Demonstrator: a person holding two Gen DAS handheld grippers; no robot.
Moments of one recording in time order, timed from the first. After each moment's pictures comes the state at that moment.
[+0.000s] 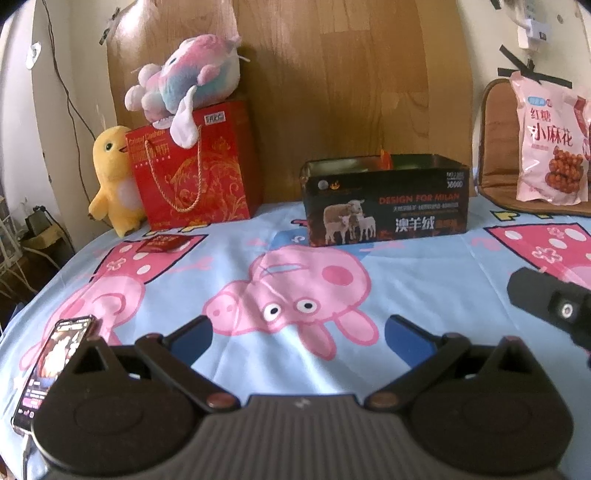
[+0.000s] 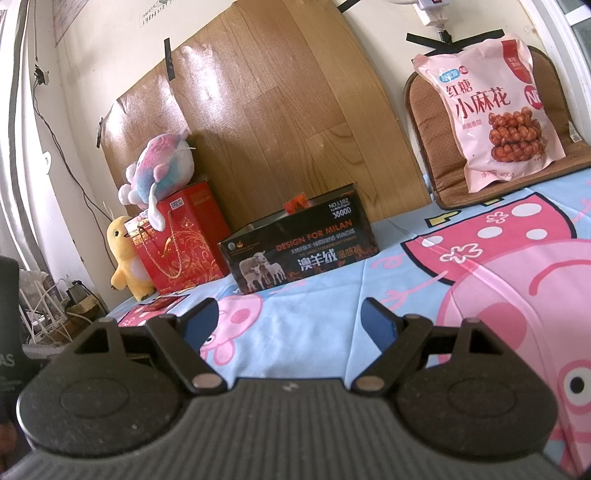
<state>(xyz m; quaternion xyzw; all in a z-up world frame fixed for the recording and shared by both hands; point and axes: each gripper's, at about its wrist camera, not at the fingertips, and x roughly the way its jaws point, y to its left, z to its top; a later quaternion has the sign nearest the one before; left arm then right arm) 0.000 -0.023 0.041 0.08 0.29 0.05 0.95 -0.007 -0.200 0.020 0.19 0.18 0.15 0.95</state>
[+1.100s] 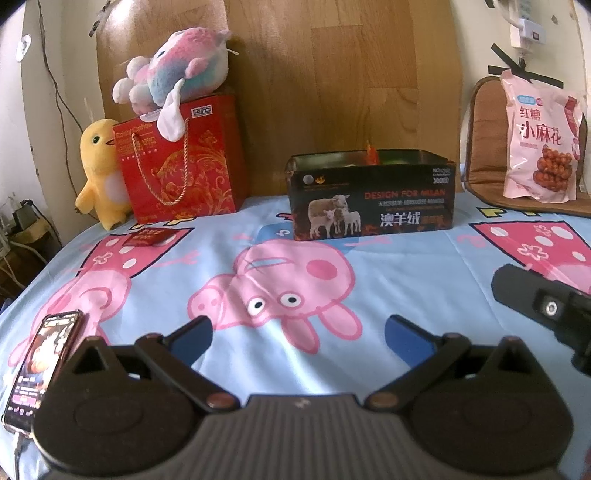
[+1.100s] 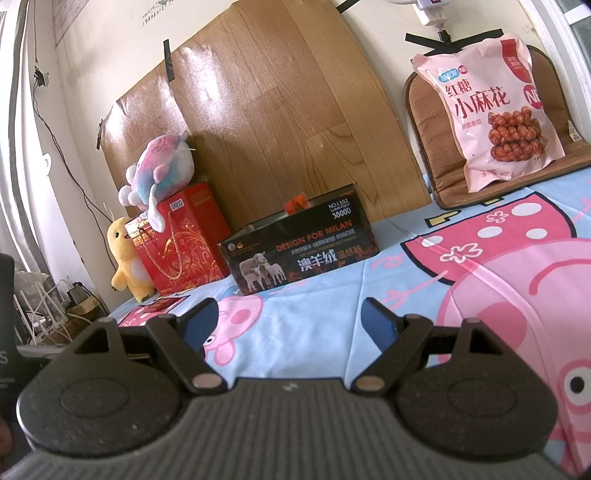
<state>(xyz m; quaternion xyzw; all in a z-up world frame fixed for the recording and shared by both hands) 0.000 -0.024 0.041 0.06 0.30 0.03 0.95 -0.007 -0.201 0.020 0.19 0.18 0.15 0.95</state>
